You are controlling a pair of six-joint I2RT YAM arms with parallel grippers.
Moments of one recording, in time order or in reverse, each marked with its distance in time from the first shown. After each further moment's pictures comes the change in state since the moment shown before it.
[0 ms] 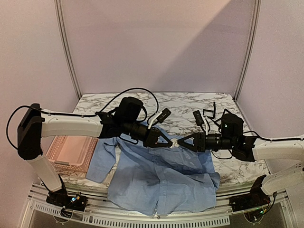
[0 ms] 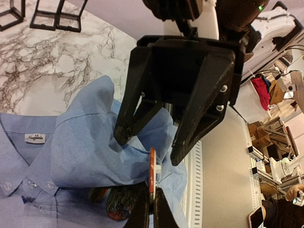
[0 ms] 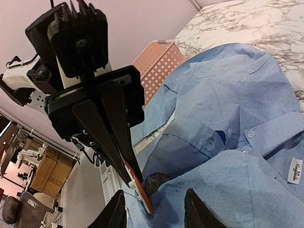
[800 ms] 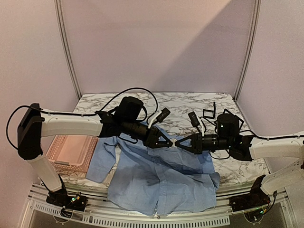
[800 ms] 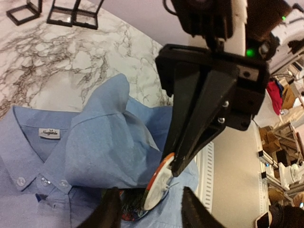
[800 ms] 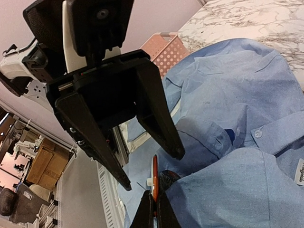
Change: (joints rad) left arm 0.006 0.001 0.012 -0.043 -0.054 0.002; right arm 0.033 0.049 0.031 0.005 -0.023 -0.032
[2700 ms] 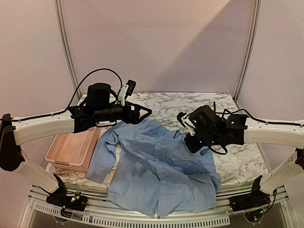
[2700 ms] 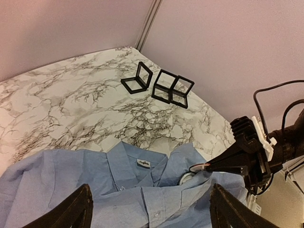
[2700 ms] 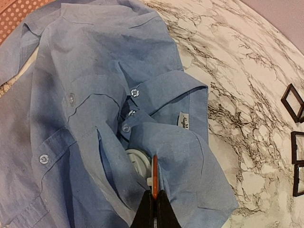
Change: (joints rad) left arm 0.173 -0.287 -0.135 0.100 -0.398 -0.029; right arm 0.202 0.133 0.470 -0.935 0.850 -0.403
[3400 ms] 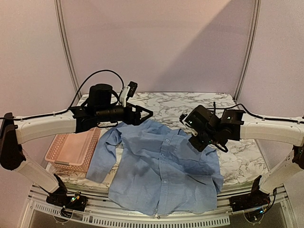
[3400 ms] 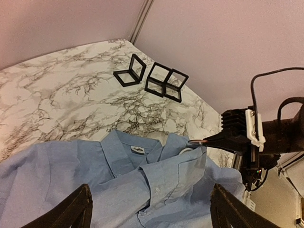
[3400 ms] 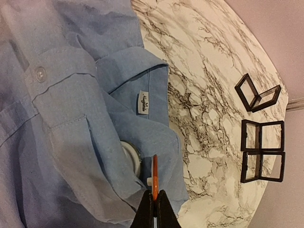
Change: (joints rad) left arm 0.000 0.016 0.000 0.005 0.032 -0.015; right arm 0.003 0.058 0.090 -0.222 0.223 -0.121
